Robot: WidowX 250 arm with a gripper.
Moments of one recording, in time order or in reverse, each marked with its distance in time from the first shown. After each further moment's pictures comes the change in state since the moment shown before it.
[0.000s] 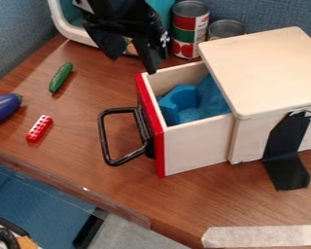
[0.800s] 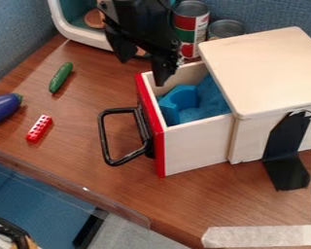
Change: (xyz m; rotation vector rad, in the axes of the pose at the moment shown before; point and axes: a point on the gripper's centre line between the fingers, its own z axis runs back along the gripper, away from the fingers) arm 0.010 -0.002 -0.029 0.188 0.061 -0.130
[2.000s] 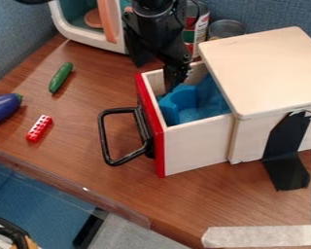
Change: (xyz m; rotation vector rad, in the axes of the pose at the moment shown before) arm 0.016 0.005 -0.039 0.026 0.038 -0.074
